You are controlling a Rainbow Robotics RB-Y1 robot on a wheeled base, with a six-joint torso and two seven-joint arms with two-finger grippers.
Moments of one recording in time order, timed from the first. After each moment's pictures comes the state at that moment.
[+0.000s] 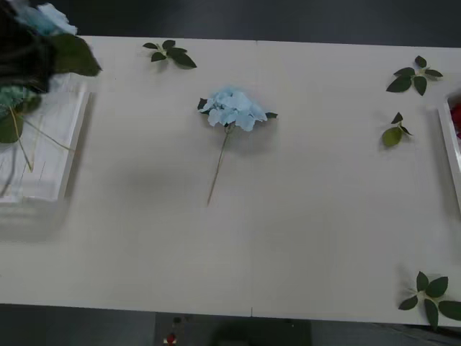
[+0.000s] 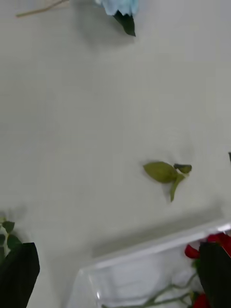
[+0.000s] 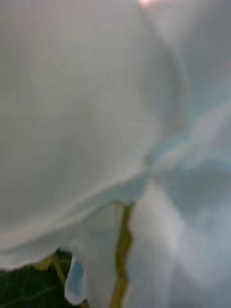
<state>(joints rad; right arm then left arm) -0.68 -1.25 -0.01 -1.30 -1.60 1.69 2.72 -0.88 1.05 -0.21 -1.72 1.11 1.82 -0.95</state>
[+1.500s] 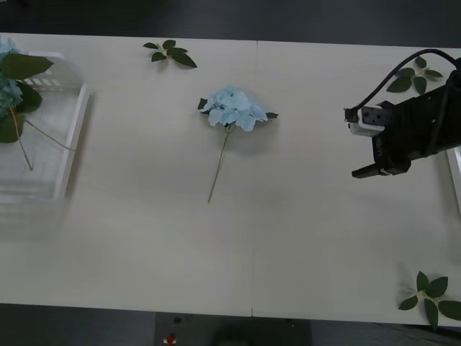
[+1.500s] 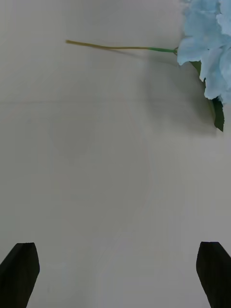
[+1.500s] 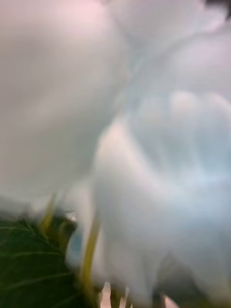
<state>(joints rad) -0.54 -1.03 0.32 -1.70 -1.46 1.25 2.72 -0.72 1.05 -0.22 -1.09 0.56 0.96 -0.90</state>
